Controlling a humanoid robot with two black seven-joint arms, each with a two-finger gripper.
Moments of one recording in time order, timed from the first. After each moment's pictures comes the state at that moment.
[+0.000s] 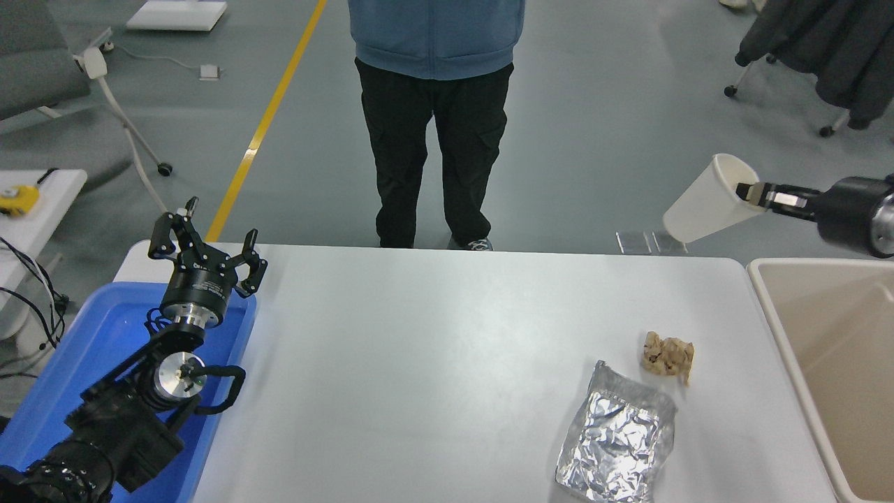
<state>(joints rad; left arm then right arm) -0.54 0.25 -1.02 -0.53 0.17 -0.43 -0.57 1.31 -1.12 -0.37 1.26 -0.84 -0.11 0.28</state>
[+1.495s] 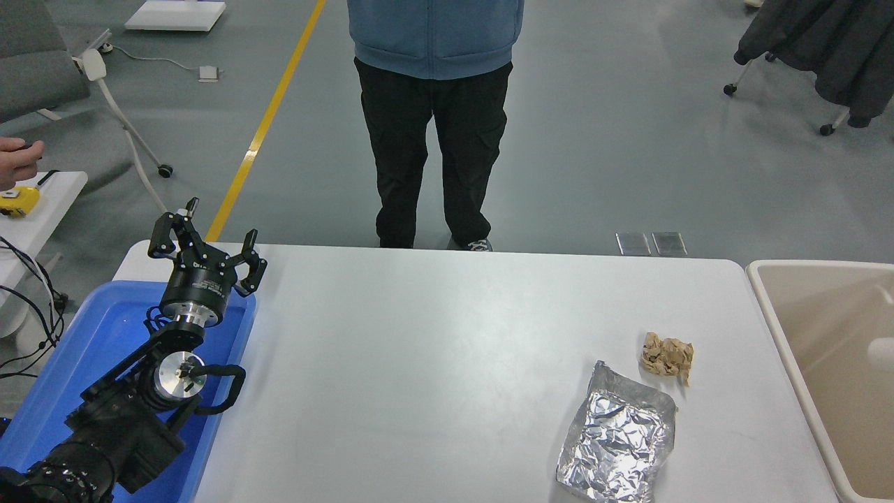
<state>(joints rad) -0.54 0.25 -1.02 -0.53 0.17 -0.43 -0.57 0.56 -0.65 -0.10 0.35 -0.05 -0.33 0.27</state>
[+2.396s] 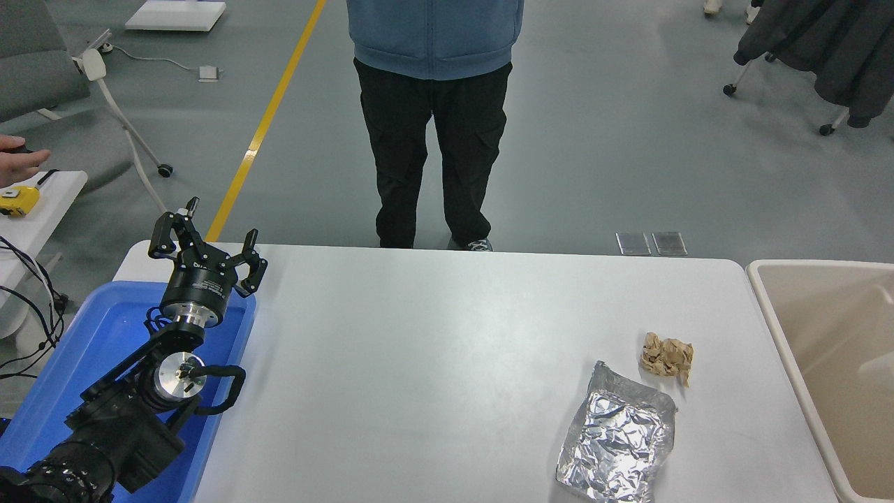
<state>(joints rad) -0.54 0.25 -1.02 -0.53 0.17 -0.43 -0.57 0.56 -0.48 -0.03 0.08 -0.03 -0.28 0.23</state>
